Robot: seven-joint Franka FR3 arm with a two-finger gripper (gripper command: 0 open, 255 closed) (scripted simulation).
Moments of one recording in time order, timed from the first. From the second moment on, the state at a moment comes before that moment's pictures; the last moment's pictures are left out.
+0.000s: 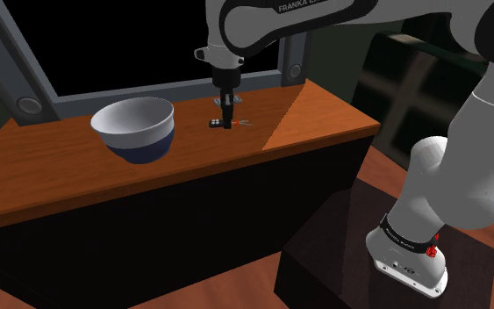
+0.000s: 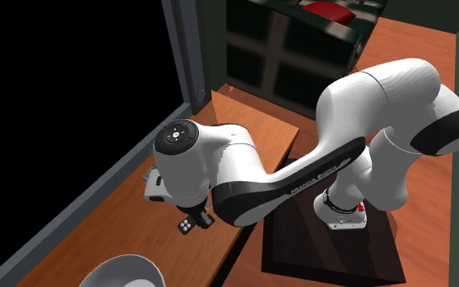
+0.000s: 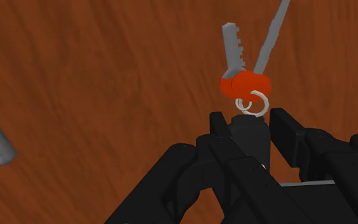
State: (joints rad) arm 0.50 -0.01 -0.09 -1.85 0.03 1.88 -0.51
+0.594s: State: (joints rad) arm 0.50 -0.01 -0.09 -1.90 0.03 1.94 -0.51
